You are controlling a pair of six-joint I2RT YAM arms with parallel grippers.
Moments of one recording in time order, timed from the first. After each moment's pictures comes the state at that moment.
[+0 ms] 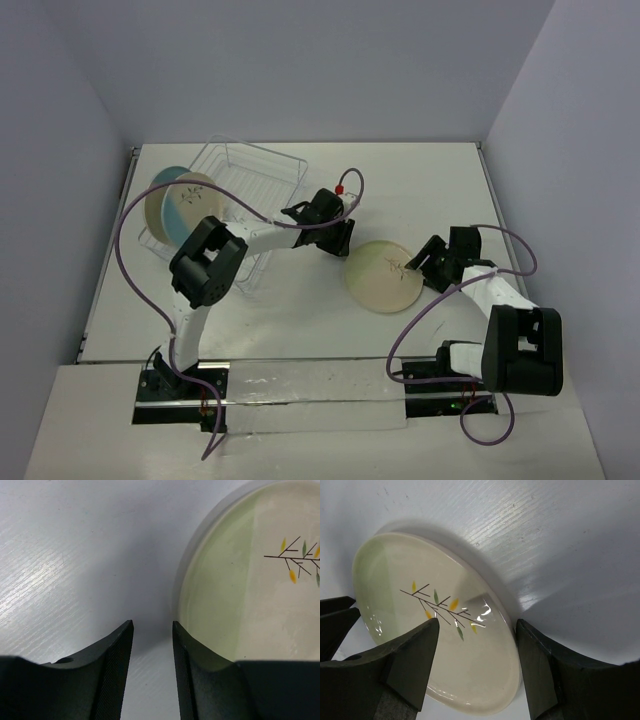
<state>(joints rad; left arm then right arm) -0.80 2.12 1.46 -0.20 0.16 -0.27 -0.10 1.23 0.50 -0.24 -0.21 0.67</state>
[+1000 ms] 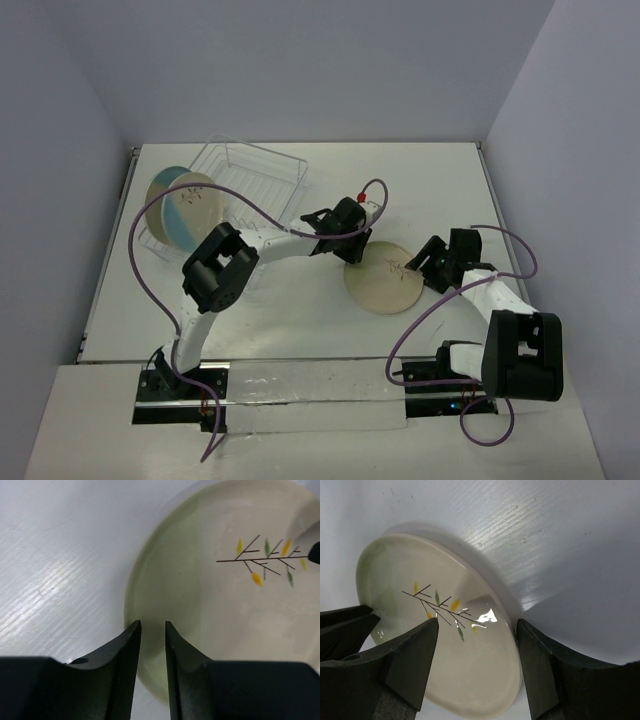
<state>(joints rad) -0.91 2.16 1.56 -0.28 0.07 -0.25 -0.10 1.21 0.47 -0.21 -0.21 0.66</state>
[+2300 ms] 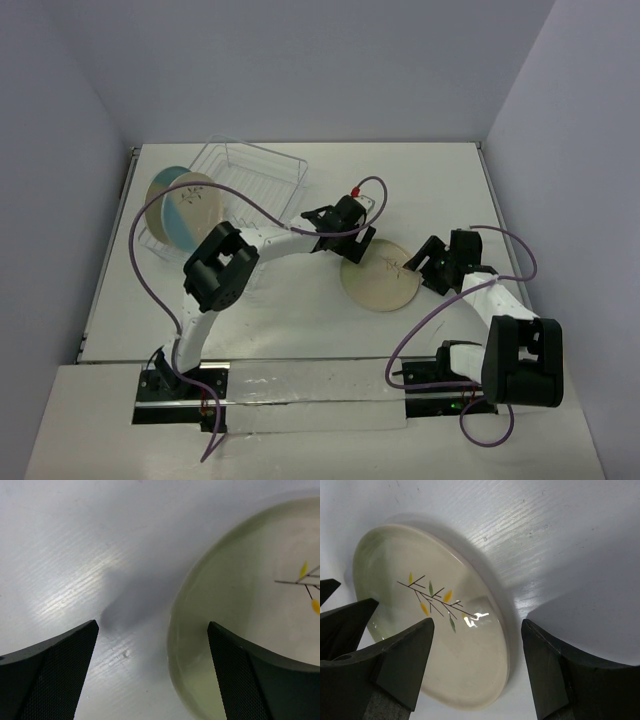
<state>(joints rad) -0.91 2.17 1.59 -0.34 -0.16 -0.23 -0.10 1.17 0.45 -0.21 -0.23 0.64</state>
